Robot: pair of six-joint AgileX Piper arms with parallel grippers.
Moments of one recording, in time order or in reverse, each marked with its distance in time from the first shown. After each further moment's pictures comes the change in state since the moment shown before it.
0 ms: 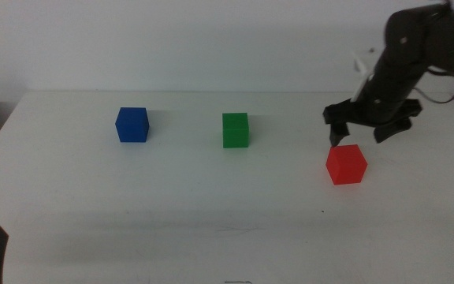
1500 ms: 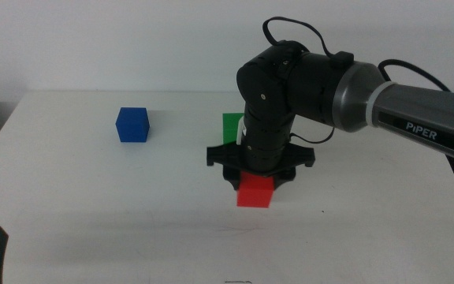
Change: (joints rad) left arm 0.000 0.000 0.000 0.000 0.000 0.000; right arm 0.461 0.053 -0.072 -0.076 0.092 0.585
